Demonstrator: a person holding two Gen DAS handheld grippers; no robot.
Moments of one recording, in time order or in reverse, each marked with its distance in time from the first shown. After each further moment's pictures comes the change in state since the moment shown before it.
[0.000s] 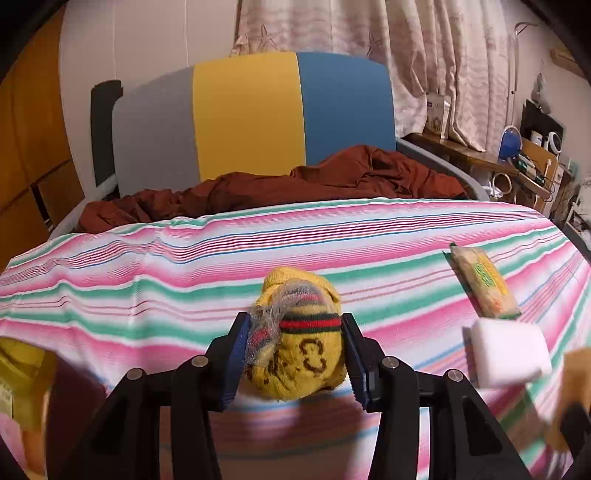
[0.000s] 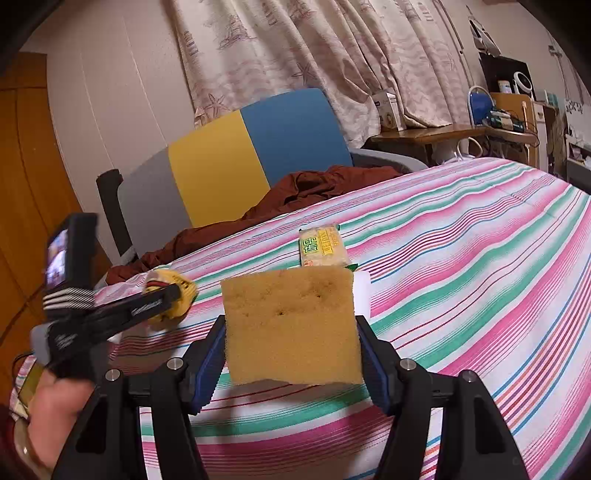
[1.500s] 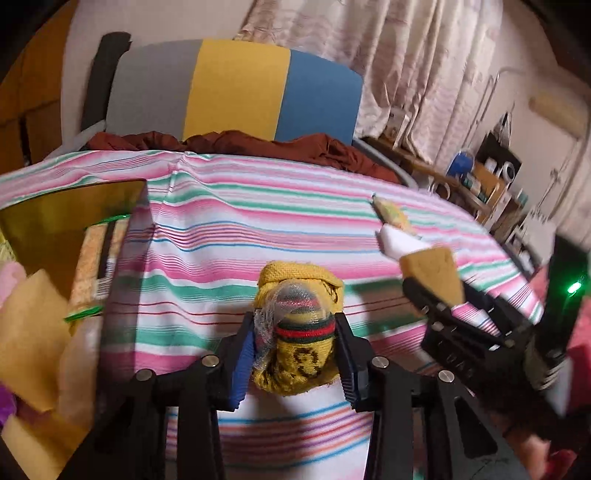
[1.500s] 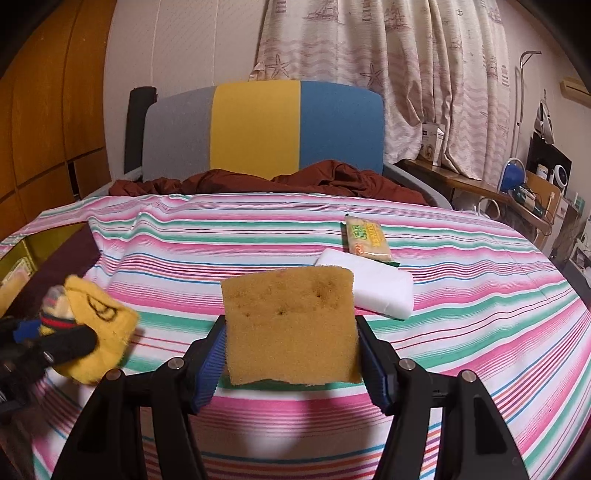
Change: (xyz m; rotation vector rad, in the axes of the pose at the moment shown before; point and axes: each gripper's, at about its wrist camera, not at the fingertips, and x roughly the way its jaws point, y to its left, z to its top) left arm -0.132 0.057 -0.103 -0.153 0.051 -0.286; right arm -0.006 0.076 -0.035 -0.370 0.083 -0.090
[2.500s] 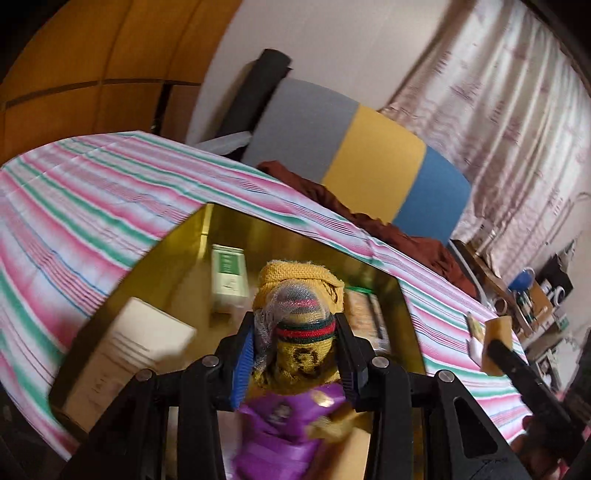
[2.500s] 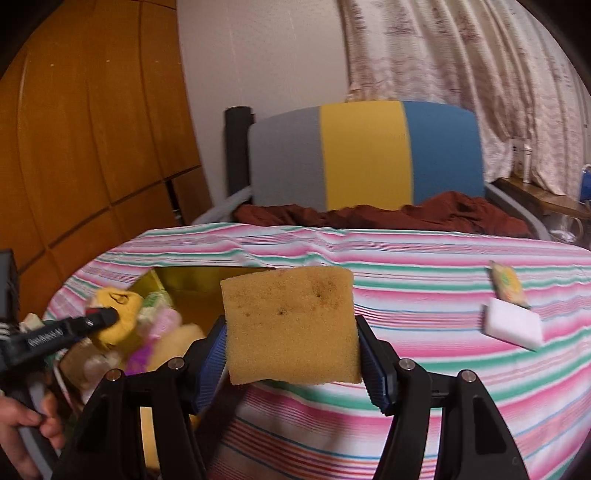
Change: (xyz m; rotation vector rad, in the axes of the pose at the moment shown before) left arm -0.140 0.203 -0.007 -0.379 -0.209 0.238; right arm -0.057 0.140 0.055 -0.022 -0.036 0.387
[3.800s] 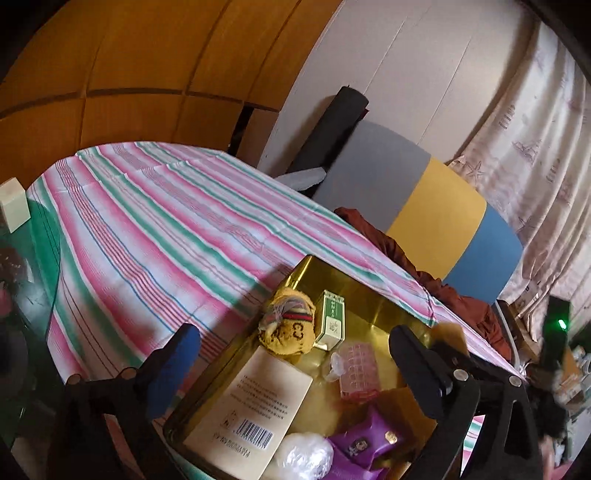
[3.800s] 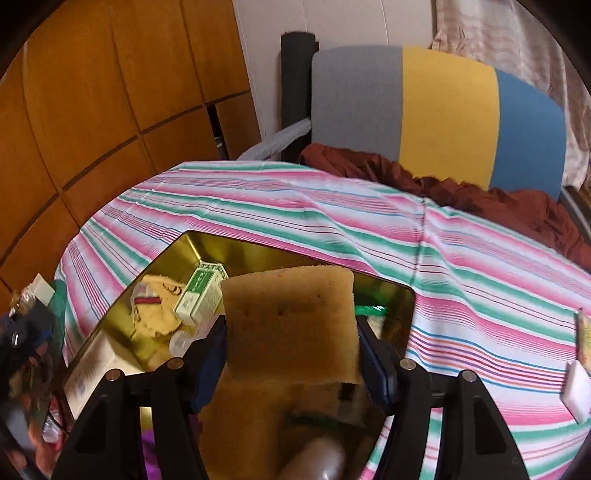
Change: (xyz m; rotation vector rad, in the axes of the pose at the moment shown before) left arm -0.042 0.056 0.020 -0.172 -0.125 0.194; right arm 0.139 0.084 0.044 -0.123 0.306 0.126
